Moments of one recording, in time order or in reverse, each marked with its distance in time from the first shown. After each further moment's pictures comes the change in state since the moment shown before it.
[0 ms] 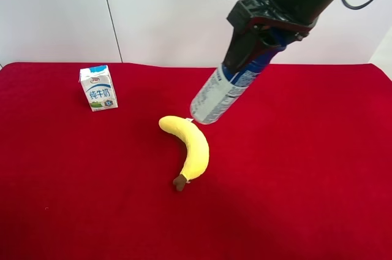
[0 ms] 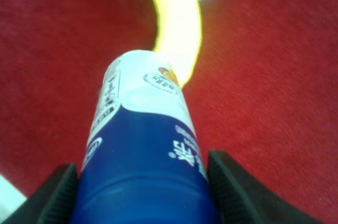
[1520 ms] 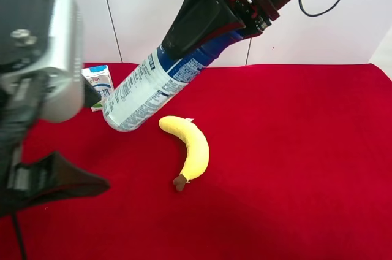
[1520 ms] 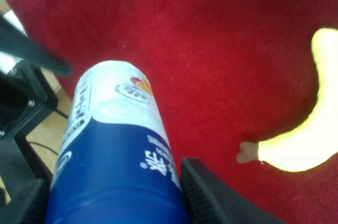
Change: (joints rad) left arm -0.892 0.880 -0.391 0.188 -0.145 0.048; right arm 0.004 0.000 0.000 0.424 0.015 -0.228
